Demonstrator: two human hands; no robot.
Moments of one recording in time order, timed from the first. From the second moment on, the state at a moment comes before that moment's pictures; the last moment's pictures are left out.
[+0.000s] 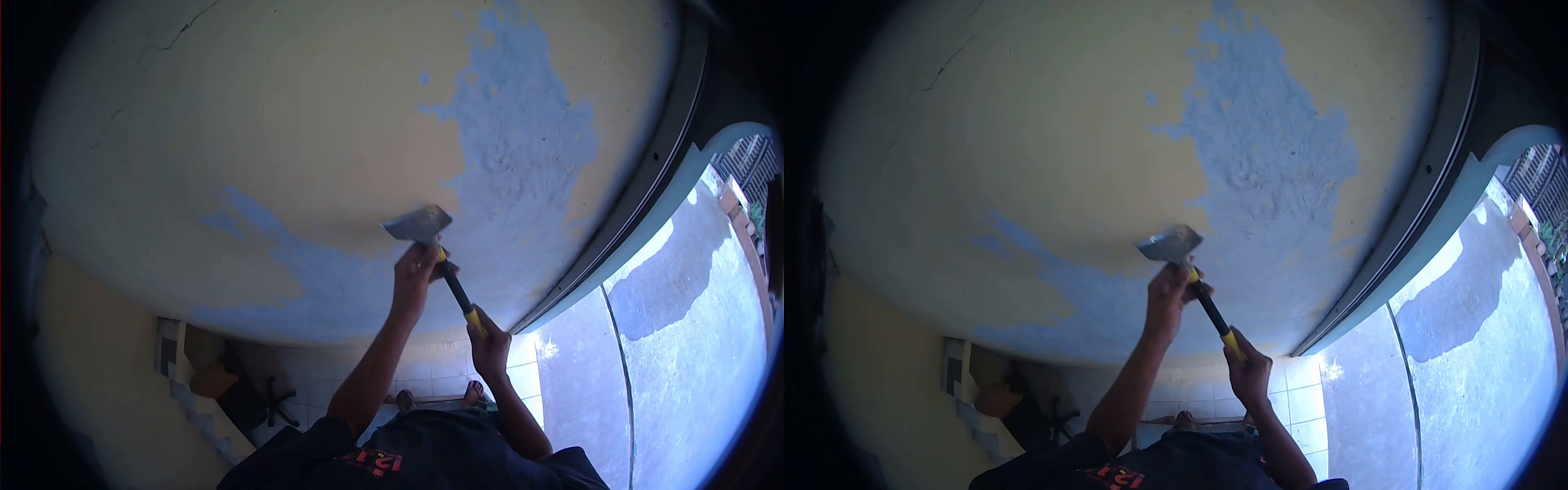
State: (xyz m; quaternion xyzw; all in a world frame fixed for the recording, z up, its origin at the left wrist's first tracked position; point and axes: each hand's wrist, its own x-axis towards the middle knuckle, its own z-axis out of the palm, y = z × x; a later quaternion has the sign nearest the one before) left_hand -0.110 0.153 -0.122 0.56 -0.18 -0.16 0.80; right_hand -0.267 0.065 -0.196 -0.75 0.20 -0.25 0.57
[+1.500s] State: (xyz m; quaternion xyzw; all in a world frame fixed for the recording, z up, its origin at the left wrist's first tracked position) left_hand -0.085 0.156 -0.068 0.60 -0.21 -0.13 0.76; right_hand -0.241 0.075 -0.160 -0.75 0.18 -0.25 0.59
